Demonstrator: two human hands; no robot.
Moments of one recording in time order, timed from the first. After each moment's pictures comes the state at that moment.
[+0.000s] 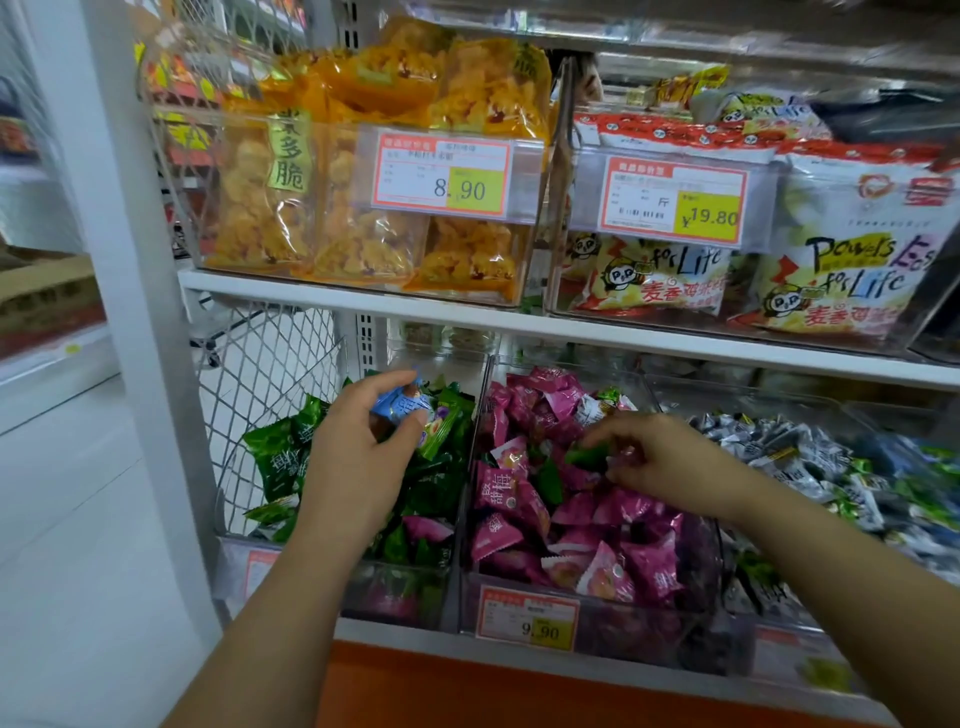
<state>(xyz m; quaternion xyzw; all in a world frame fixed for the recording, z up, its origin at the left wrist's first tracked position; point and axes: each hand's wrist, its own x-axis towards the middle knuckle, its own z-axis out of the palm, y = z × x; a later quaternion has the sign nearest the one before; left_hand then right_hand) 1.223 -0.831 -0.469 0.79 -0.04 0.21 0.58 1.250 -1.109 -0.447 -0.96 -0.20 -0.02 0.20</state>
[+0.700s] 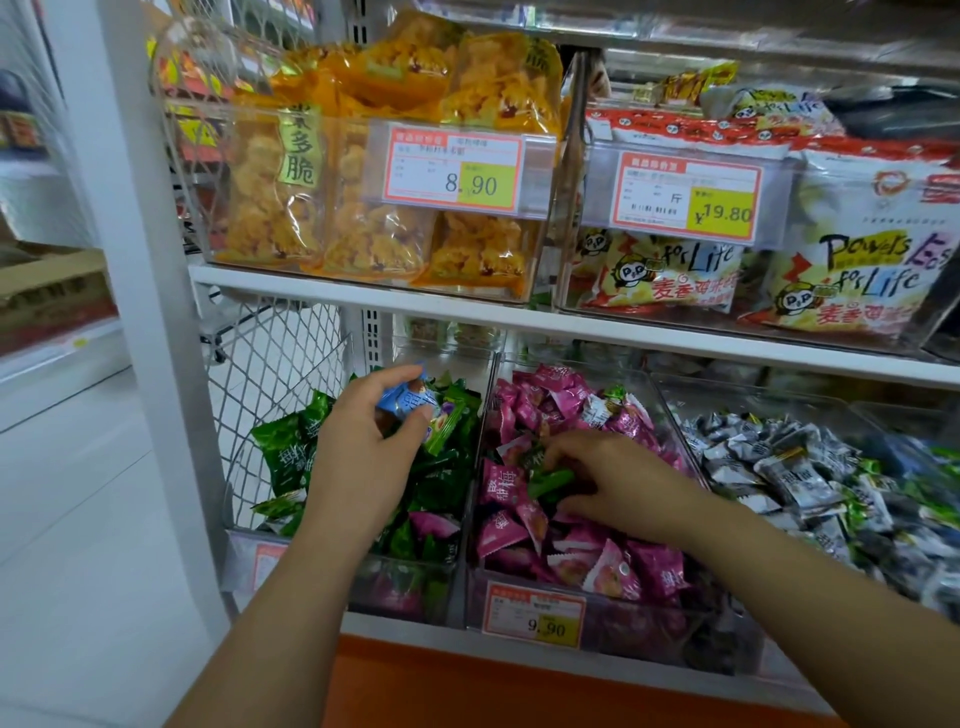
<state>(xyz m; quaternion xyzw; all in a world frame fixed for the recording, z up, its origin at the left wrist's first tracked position) 1.224 -0.830 -0.470 0.78 -0.04 0.22 0.59 1.248 -1.068 -0.466 -0.97 -0.24 -0.02 0.11</state>
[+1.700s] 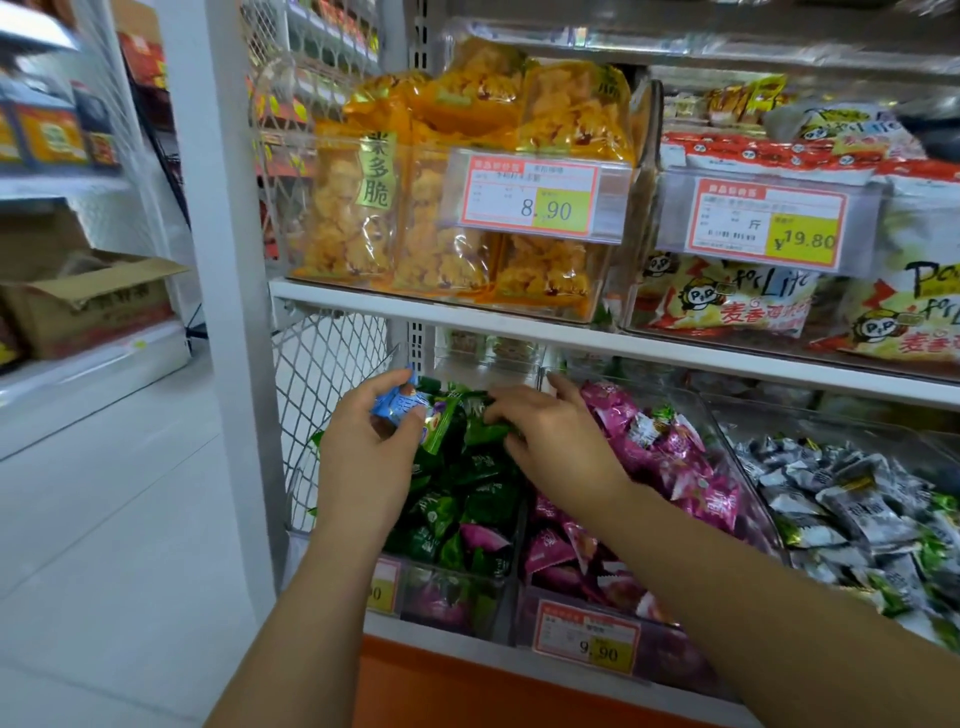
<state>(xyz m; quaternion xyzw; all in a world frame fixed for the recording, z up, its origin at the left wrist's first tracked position) 1.224 -0.798 -0.469 0.75 0.03 0.28 0.60 1.273 -0.972 -0.460 -0.91 -0.31 -0.24 0.13</state>
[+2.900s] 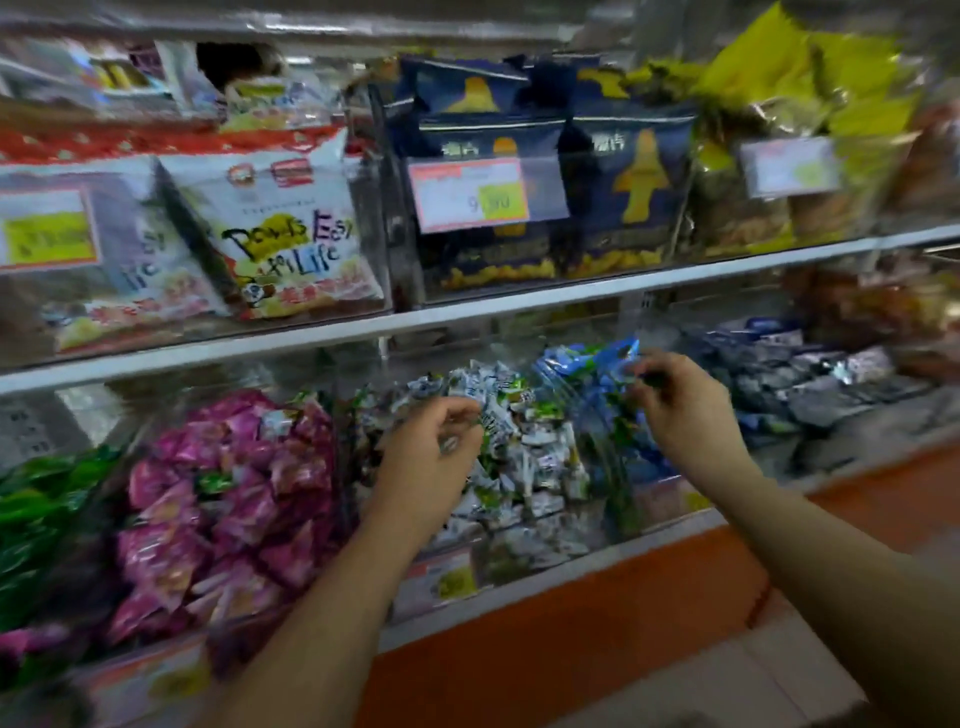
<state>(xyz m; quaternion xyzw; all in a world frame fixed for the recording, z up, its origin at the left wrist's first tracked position) 1.180 -1.142 -0.463 0.80 -0.28 0.01 0.52 1.105 -1.369 -0.461 -0.87 0.16 -0.35 0.31</state>
